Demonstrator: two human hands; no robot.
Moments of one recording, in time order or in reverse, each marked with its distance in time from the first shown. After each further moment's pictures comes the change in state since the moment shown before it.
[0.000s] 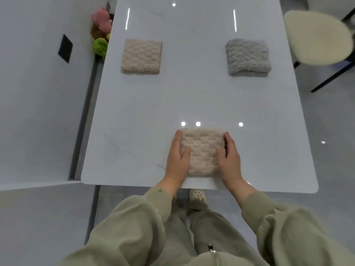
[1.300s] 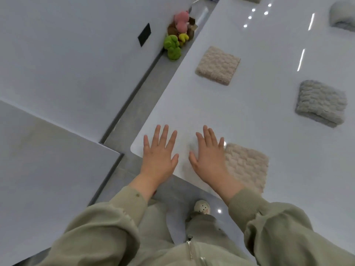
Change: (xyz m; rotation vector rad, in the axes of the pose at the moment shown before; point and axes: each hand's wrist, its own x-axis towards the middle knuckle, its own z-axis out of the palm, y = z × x) left_hand -0.053 -0.014 -0.154 1.227 0.169 -0.119; right_hand -0.027 -0.086 0.124 -1.028 -0.480 -0.681
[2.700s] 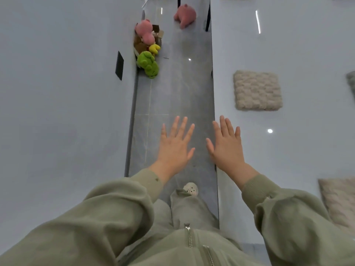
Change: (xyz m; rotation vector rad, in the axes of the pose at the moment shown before) left_hand 0.288 -0.210 -0.053 0.125 -0.029 0.566; right_hand 0.275 -0.122 0.011 0.029 0.153 0.449
